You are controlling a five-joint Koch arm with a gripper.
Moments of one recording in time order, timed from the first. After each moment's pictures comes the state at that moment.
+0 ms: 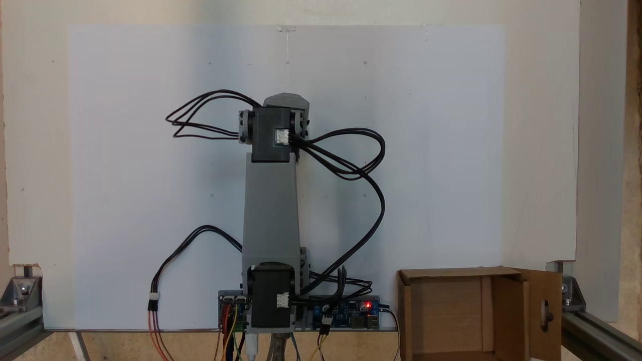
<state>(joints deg) 0.2 83.8 87.0 62.2 4.9</state>
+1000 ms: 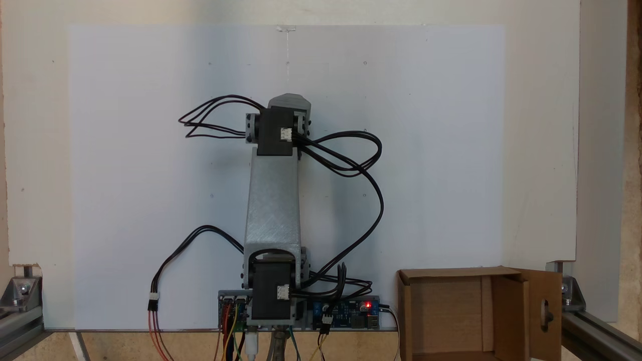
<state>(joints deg) 0.4 81.4 99.4 46.3 5.0</state>
